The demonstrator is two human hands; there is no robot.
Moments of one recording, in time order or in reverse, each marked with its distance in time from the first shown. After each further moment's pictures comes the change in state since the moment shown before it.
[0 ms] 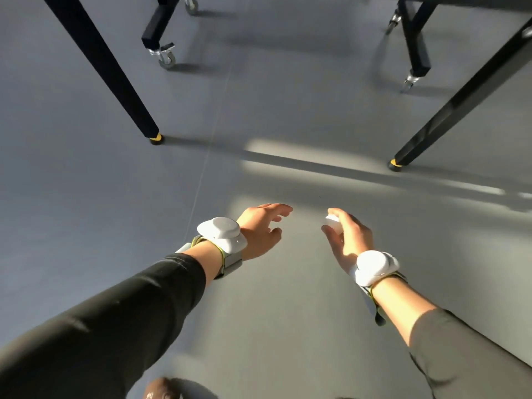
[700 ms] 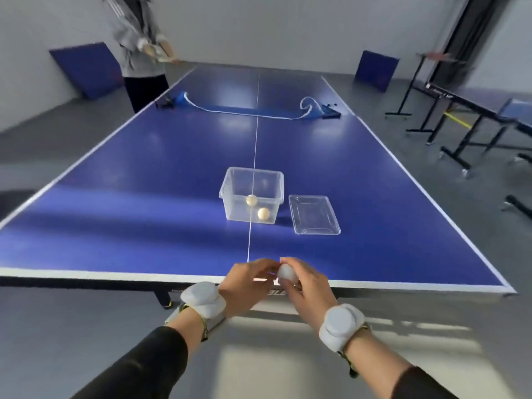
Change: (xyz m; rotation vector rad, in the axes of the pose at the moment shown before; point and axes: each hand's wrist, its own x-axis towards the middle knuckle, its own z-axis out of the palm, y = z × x) left_hand -0.208 0.384 -0.363 -0.161 0.142 0.285; right_hand -0.139 -0.400 -0.416 0.021 0.077 -0.370
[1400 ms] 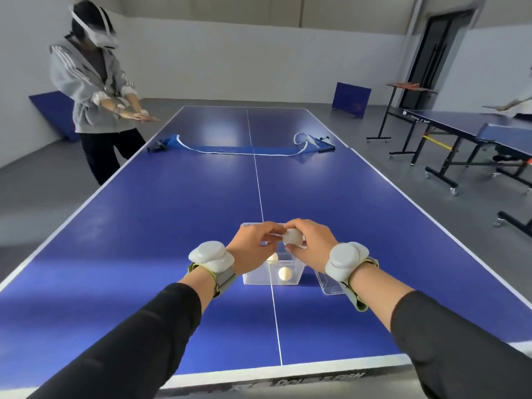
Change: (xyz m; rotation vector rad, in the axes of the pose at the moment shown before) left_hand 0.144 0.022 -0.175 0.129 0.058 0.164; right_hand 0.211 -0.094 -0.050 -0.208 0.060 0.001
